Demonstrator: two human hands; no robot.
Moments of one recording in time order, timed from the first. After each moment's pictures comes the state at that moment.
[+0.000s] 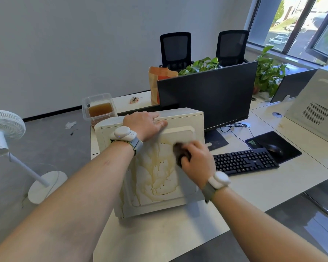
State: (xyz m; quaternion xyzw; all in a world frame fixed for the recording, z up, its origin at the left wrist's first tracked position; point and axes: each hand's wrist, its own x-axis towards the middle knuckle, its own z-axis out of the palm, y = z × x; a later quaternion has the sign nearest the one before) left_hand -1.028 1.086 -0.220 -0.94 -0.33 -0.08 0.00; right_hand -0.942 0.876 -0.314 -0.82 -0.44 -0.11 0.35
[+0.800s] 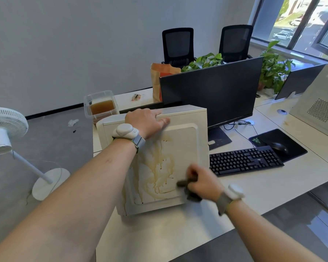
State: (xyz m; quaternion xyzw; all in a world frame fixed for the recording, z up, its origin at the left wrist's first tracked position) left_hand -1.025 1.091 -0.223 -0.94 -0.32 -0.09 0.01; right_hand -0.940 0.841 -0.349 -0.84 -0.40 0.24 0.28
